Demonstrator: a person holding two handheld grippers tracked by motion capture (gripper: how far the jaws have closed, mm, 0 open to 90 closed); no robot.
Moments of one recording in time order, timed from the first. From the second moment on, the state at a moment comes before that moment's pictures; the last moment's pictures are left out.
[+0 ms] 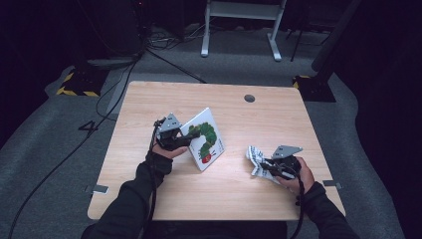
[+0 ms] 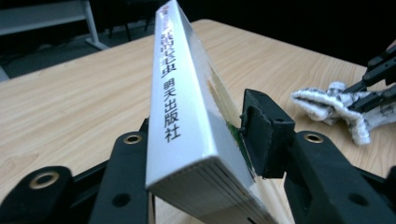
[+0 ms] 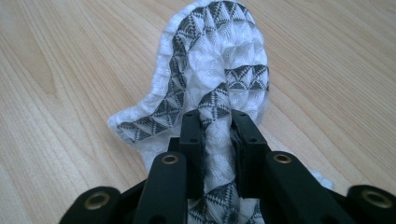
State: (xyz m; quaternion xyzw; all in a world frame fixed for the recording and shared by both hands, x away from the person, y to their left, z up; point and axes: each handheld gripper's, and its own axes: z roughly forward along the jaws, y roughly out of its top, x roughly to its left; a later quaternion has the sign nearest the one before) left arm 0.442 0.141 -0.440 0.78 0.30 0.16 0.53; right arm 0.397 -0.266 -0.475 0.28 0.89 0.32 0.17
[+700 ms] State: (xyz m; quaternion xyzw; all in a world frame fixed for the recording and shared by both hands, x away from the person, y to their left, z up) left arm 0.455 0.153 -0.460 0.83 0.33 0.15 0.42; right arm 0.398 -0.266 -0.475 0.30 0.88 0.33 0.17
